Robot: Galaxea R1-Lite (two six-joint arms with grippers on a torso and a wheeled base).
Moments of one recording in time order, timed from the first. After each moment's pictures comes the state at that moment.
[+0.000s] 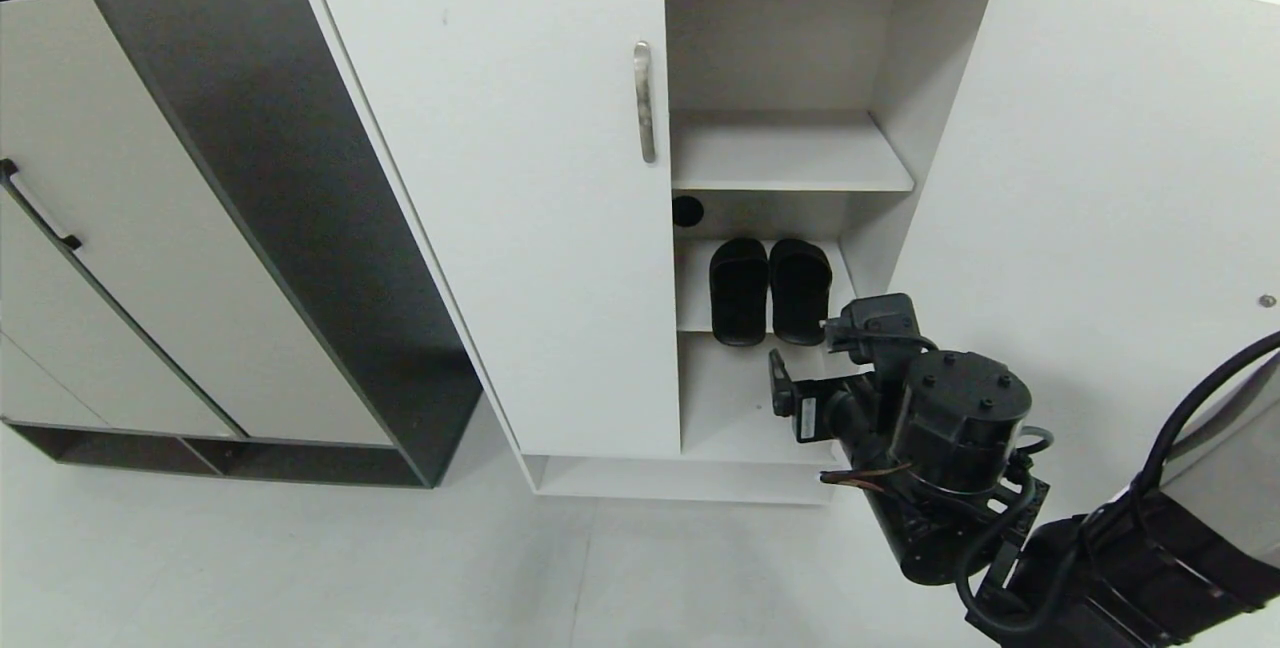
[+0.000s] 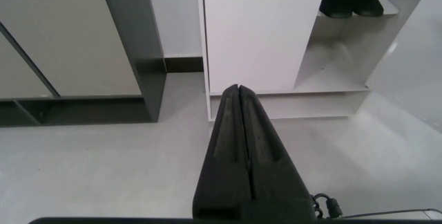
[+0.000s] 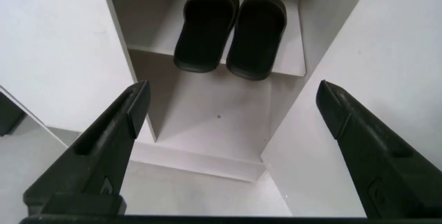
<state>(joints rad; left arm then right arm) 0.00 0.00 0.00 0.00 -0.04 0.02 0.79 1.98 -0.71 -1.32 -0.70 -0.09</state>
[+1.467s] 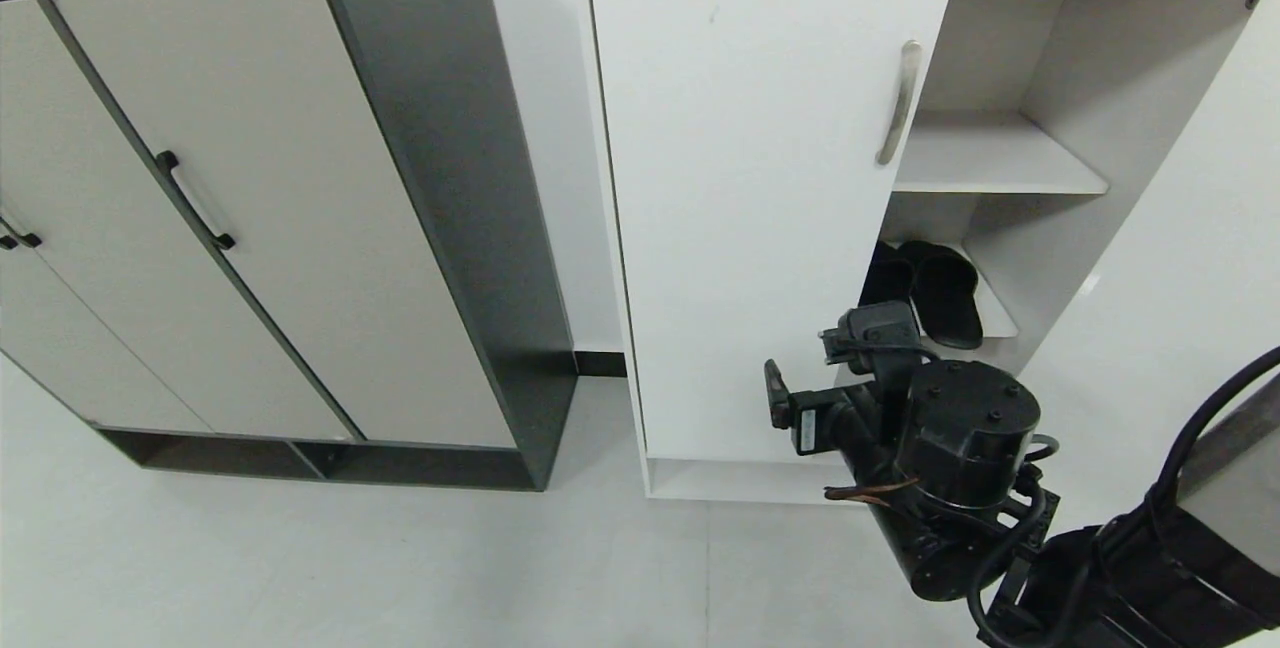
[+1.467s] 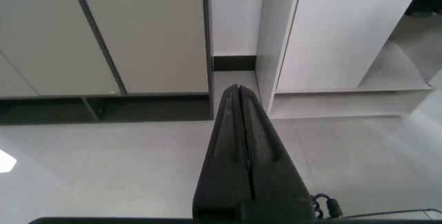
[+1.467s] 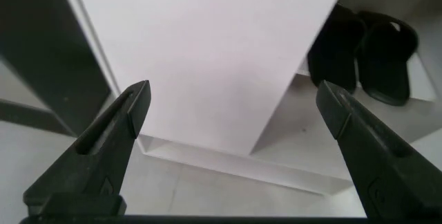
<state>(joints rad) 0.00 0.00 0.00 0.00 -0.04 0.02 0.80 1.96 -0.68 -1.31 -0.68 -0.09</state>
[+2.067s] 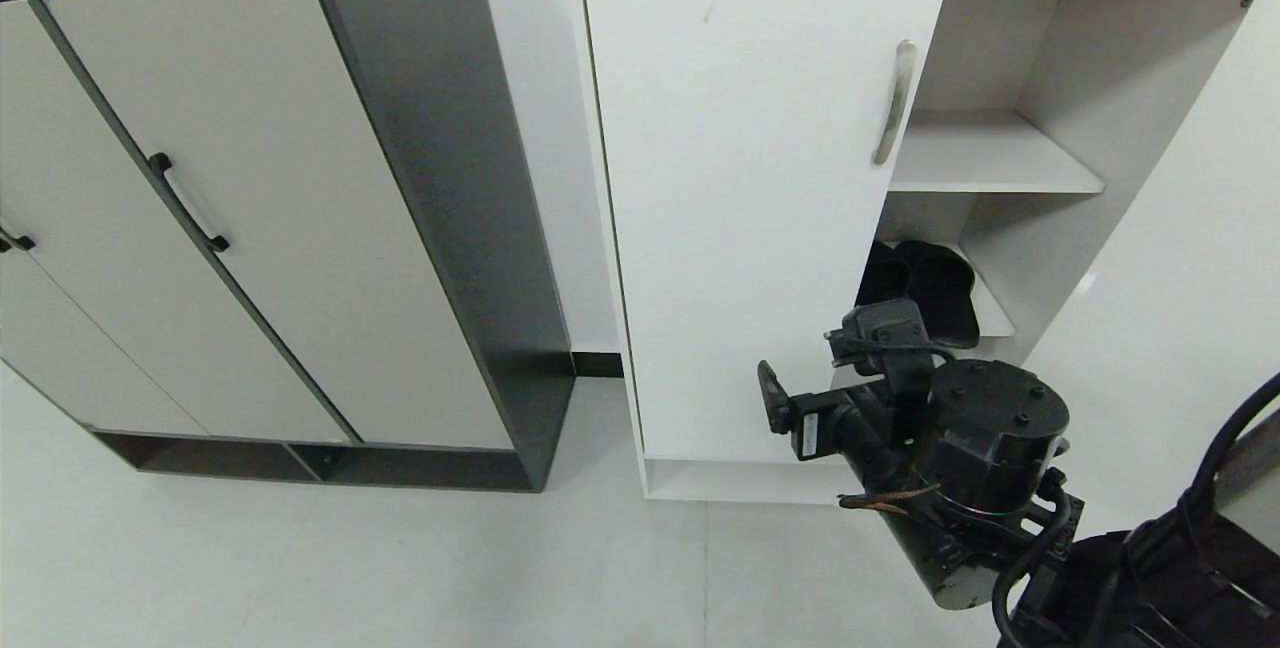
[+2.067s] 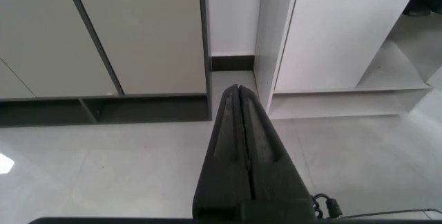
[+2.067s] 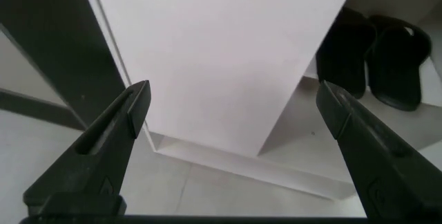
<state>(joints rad) 0.00 0.00 0.00 0.00 -0.04 0.02 0.82 1.93 -0.65 -1.32 -0.61 -0.09</state>
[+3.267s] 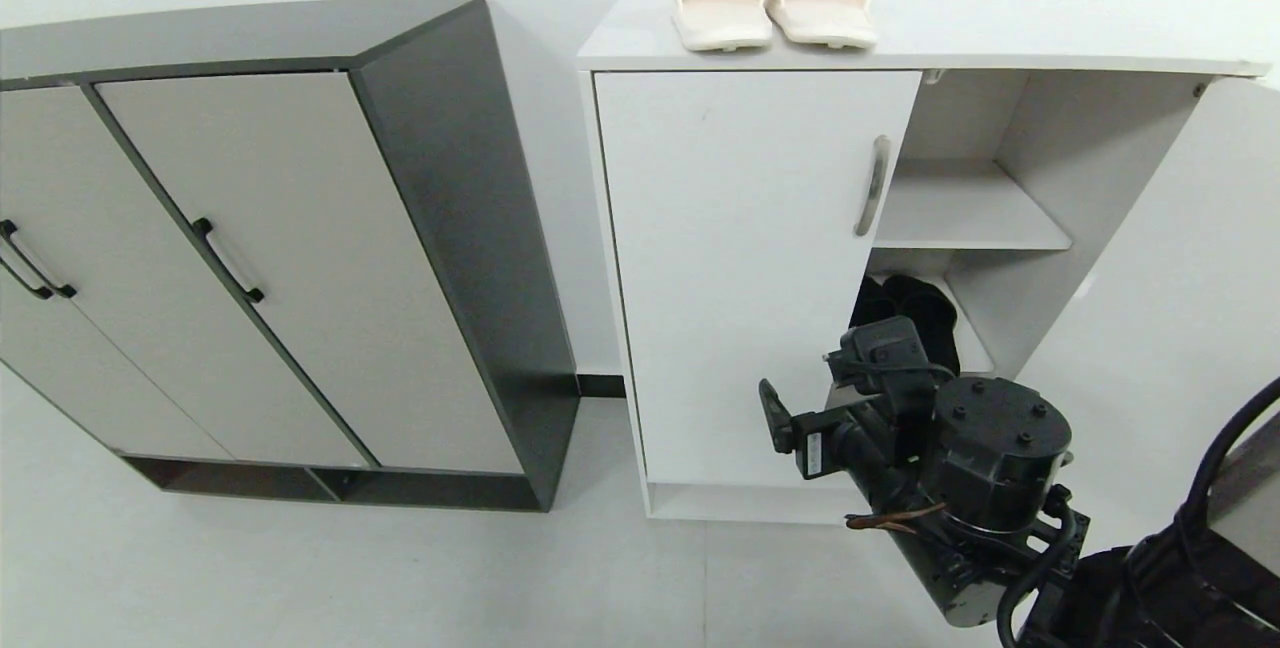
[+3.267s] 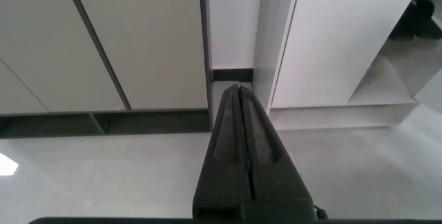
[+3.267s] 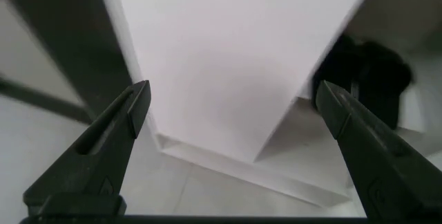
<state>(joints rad) 0.00 0.00 0.00 0.00 -0.04 0.02 0.81 1.94 -0.61 -1.34 -0.58 -0.10</state>
